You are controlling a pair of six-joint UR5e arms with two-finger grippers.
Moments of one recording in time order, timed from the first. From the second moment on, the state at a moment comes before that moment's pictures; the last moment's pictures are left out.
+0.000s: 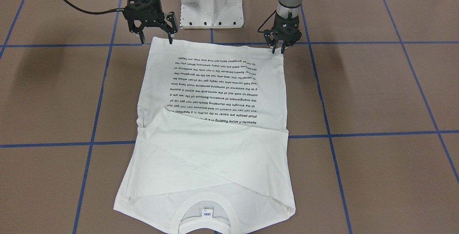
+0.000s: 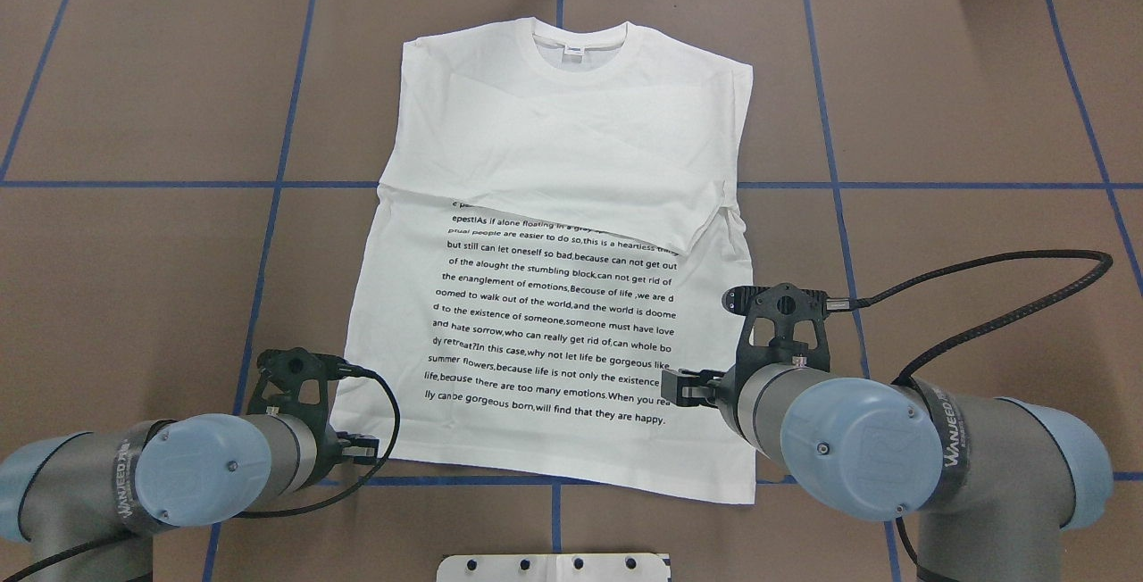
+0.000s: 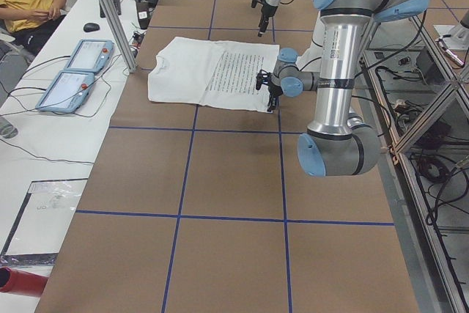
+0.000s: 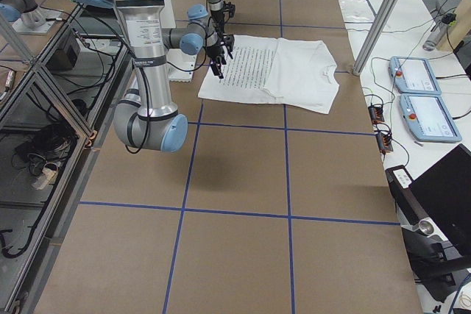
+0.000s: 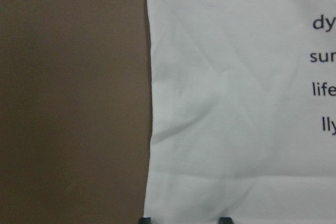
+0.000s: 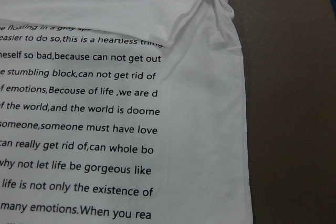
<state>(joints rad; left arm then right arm) -0.20 -1.70 -2.02 -1.79 -1.55 -1.34 0.23 -1.30 2.21 -1.66 1.43 1.48</state>
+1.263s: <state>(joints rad) -0.22 -1.70 -2.16 -1.78 -1.56 -1.32 -0.06 -1.52 2.18 -1.49 1.11 1.77</state>
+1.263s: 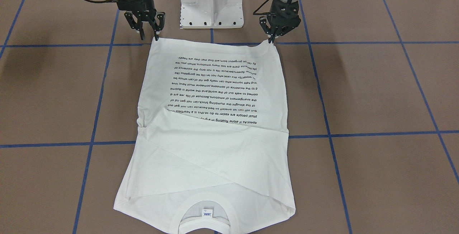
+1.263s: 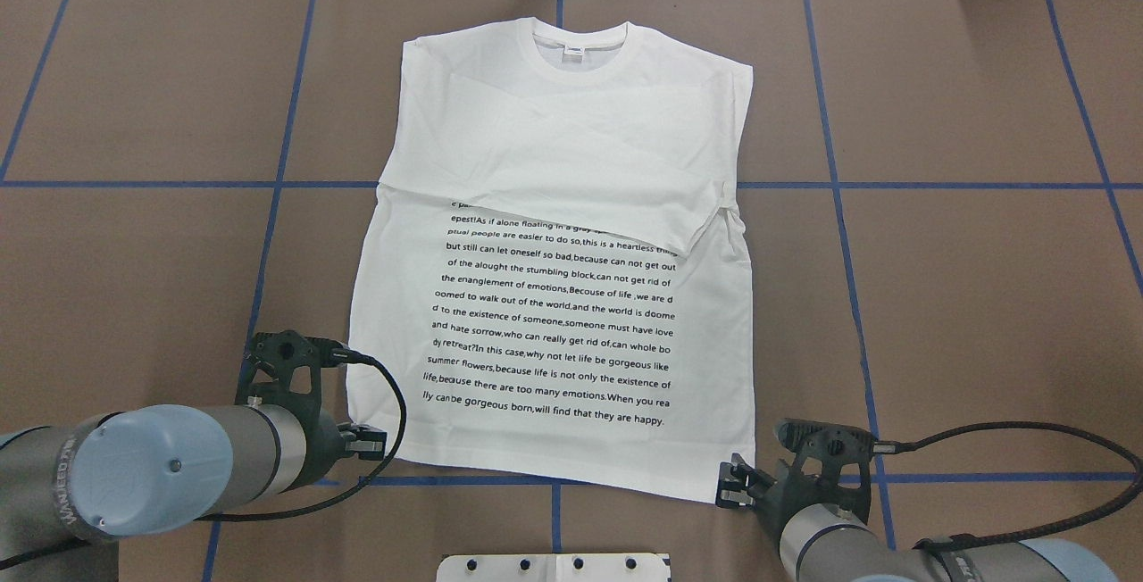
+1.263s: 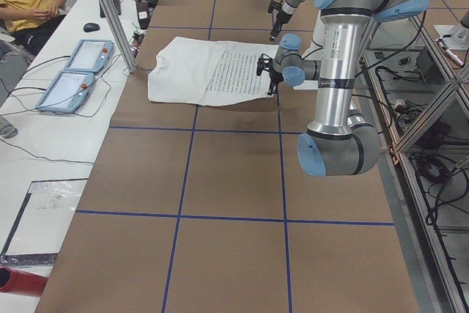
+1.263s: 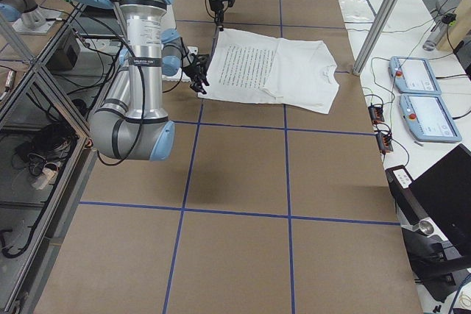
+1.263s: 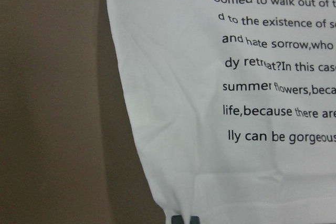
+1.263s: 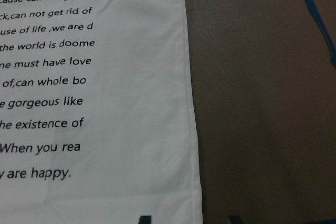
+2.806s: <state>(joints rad) -0.22 -1.70 -2.19 -1.78 -1.56 -1.32 -0.13 -1.49 2.11 -1.48 1.05 1.78</state>
